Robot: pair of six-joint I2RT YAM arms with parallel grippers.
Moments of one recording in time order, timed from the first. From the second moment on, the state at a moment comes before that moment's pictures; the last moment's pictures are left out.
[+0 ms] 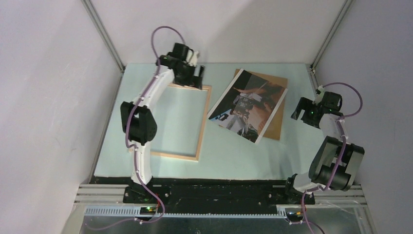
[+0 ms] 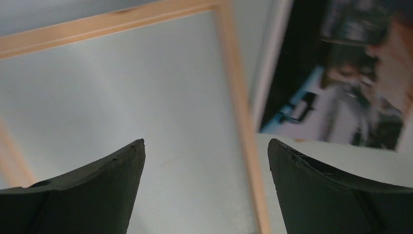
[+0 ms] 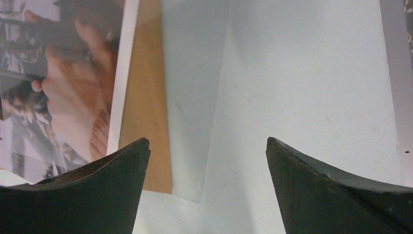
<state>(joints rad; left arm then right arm) -0.34 2.10 2.10 -0.96 0.14 -0.05 -0.39 1.44 0.93 -0.38 -0.27 0.06</state>
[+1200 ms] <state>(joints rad) -0.66 2.57 2.45 -0.79 0.41 -0.25 -0.49 1.79 1.06 -0.39 -0.59 0.15</state>
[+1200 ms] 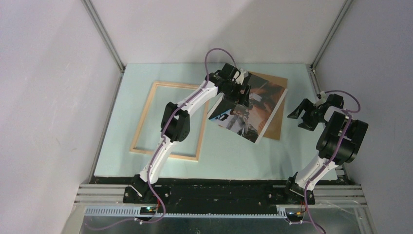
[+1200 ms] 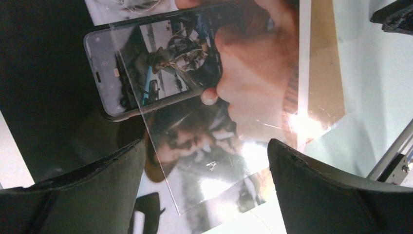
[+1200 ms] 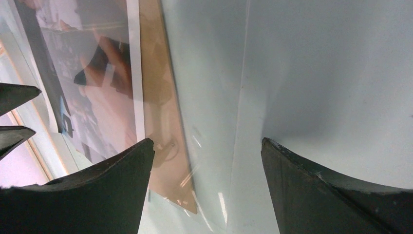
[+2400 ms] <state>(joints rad) -0.63 2.64 2.43 -0.70 0.48 -0.34 -0.54 1.91 1.12 -0.35 -0.87 0.20</state>
